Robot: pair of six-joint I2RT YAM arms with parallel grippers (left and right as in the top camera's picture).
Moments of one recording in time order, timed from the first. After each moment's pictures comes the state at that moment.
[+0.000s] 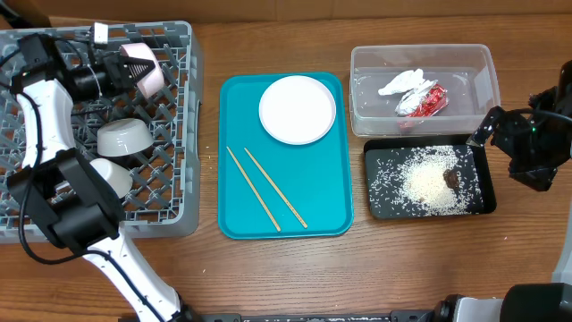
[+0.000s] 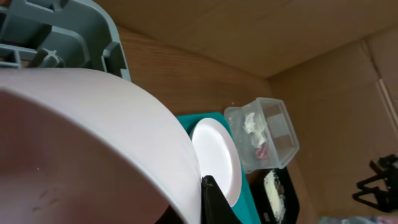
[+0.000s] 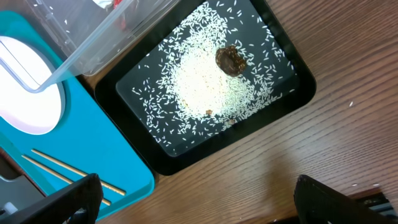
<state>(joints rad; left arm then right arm) 0.45 2.24 1.95 -0.85 1.19 0.14 -0.32 1.54 1.62 -1.52 -0.21 0.31</state>
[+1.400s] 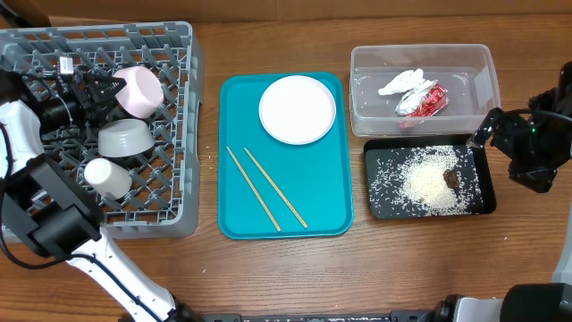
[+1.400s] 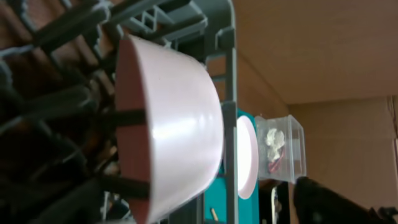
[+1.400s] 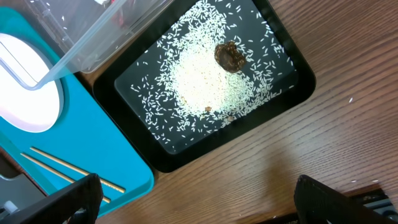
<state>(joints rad) 0.62 2.30 1.95 -1.00 1.09 0.10 -0.32 1.54 1.62 -1.54 -0.21 0.31</state>
